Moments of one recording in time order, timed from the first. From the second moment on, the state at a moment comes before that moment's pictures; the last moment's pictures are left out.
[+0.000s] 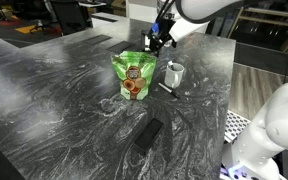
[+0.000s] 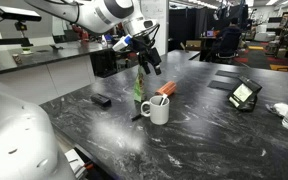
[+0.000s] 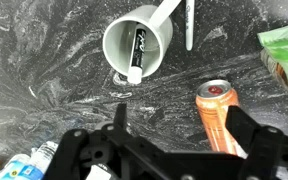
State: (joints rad) arm -0.13 -0.47 0.21 -2.35 -0.28 2.02 0.45
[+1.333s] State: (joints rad) arm -0.10 -0.45 0.06 -2.25 -0.23 2.01 0.17
